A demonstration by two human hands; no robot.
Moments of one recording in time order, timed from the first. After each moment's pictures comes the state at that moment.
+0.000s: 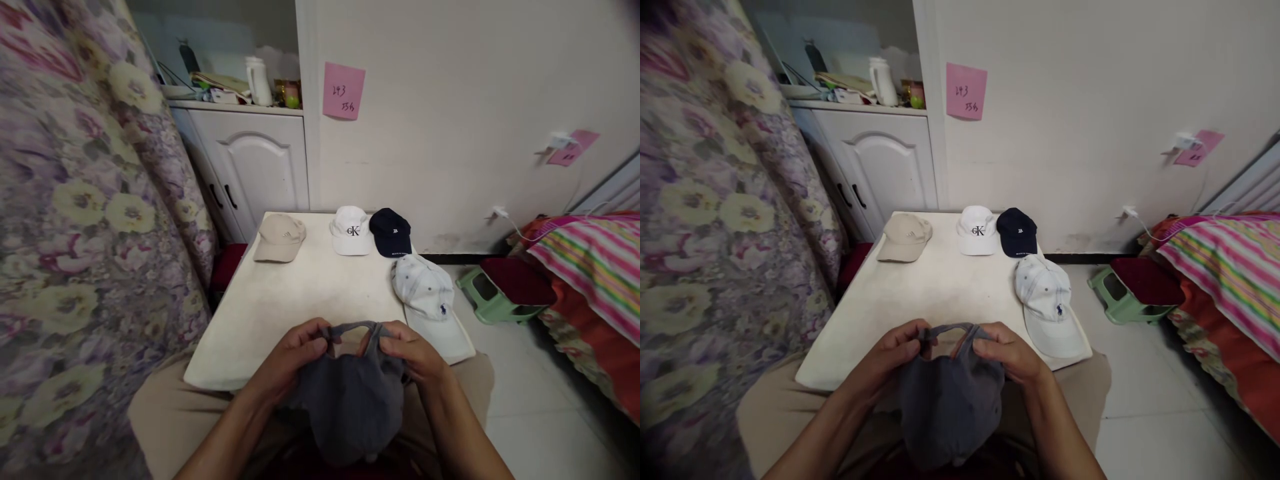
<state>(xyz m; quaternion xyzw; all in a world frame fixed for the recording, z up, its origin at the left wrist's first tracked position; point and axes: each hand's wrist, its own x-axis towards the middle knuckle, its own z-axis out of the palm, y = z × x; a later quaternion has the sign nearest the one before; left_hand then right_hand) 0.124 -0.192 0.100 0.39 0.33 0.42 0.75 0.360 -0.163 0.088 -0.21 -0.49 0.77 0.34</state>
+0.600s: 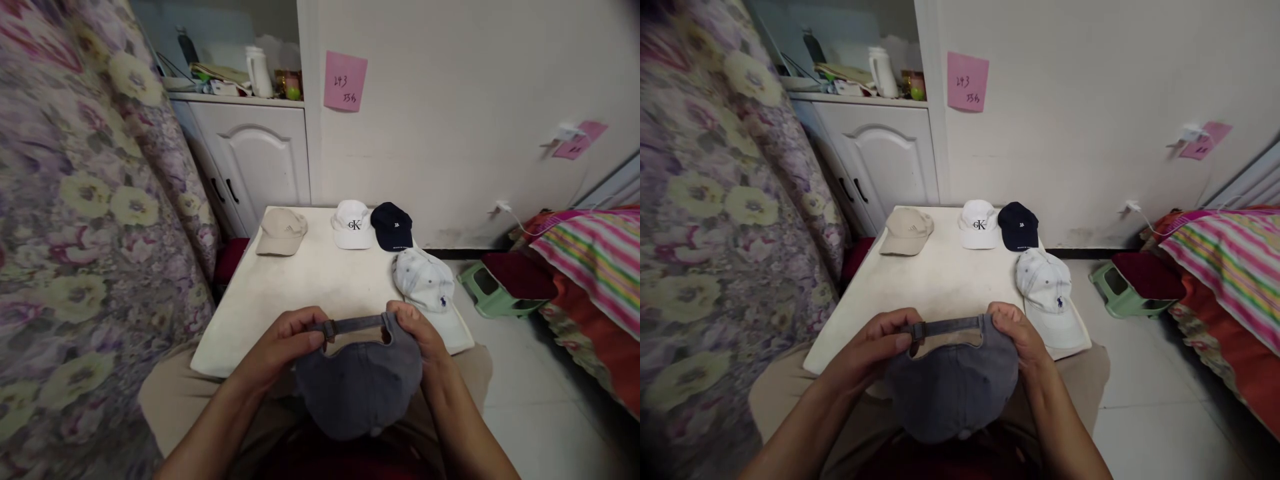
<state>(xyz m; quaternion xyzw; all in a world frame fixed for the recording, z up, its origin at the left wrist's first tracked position) 0.112 -0.198 0.142 0.51 0.33 0.40 0.69 0.364 -0.164 0.078 -0.23 -0.37 0.77 0.47</state>
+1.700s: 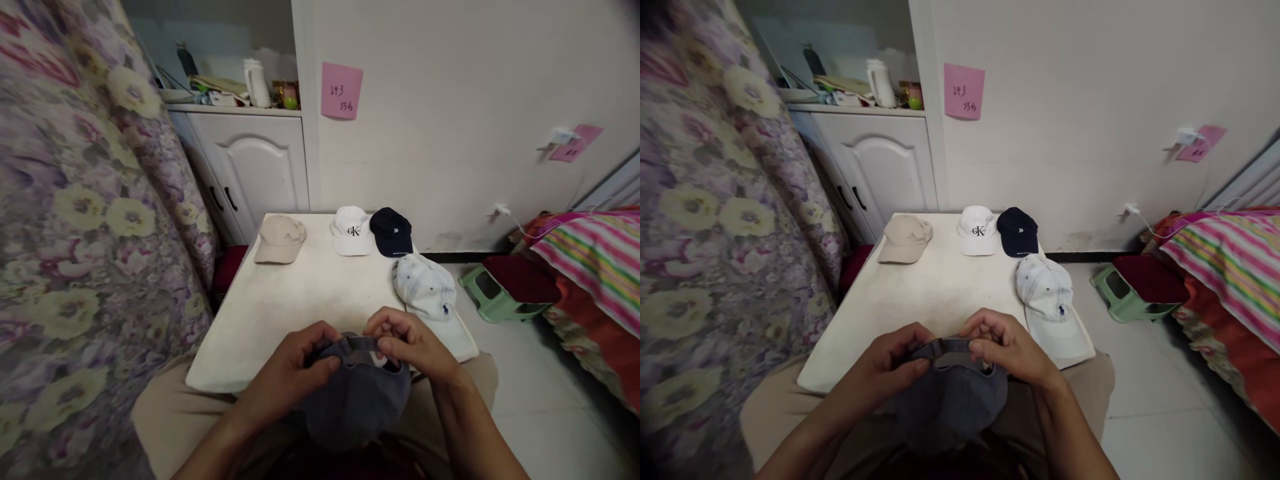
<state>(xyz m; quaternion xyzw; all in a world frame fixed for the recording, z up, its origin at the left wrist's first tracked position) 0.129 -0.205 0.148 0.61 0.42 0.33 0.58 0.364 -0.163 0.114 -0.24 -0.61 0.66 0.37</state>
